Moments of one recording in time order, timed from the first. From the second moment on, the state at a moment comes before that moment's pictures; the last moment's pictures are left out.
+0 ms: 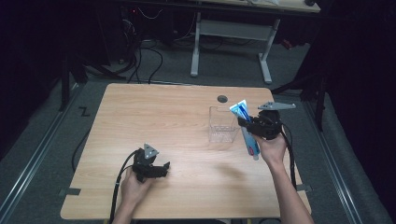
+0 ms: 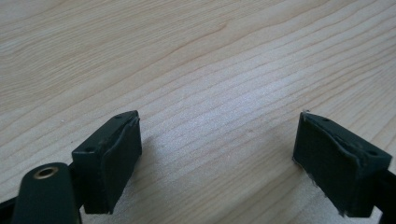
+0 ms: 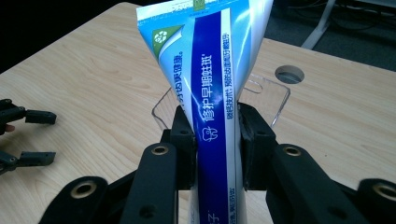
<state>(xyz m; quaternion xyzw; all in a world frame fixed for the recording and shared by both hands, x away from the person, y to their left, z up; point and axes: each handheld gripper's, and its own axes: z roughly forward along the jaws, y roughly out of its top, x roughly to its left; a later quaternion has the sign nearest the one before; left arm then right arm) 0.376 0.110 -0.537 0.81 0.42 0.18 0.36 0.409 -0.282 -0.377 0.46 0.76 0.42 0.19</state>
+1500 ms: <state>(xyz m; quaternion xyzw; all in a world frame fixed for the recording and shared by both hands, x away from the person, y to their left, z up) 0.376 0.110 -0.537 0.81 0.42 0.18 0.36 0.456 -0.240 -0.338 0.44 0.75 0.44 0.22</state>
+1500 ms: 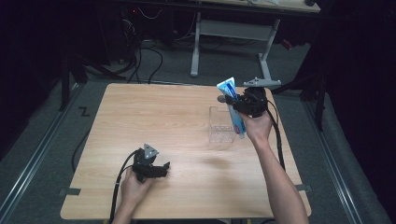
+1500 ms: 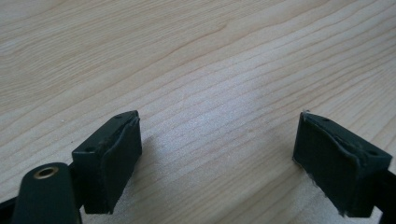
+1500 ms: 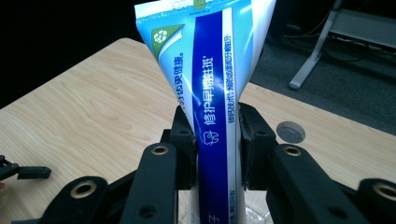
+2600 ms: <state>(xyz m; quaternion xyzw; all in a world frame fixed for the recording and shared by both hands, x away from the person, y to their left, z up) 0.375 0.110 -0.537 0.81 0.42 0.18 0.36 0.489 -0.222 -0.345 0.47 0.73 0.44 0.24</state>
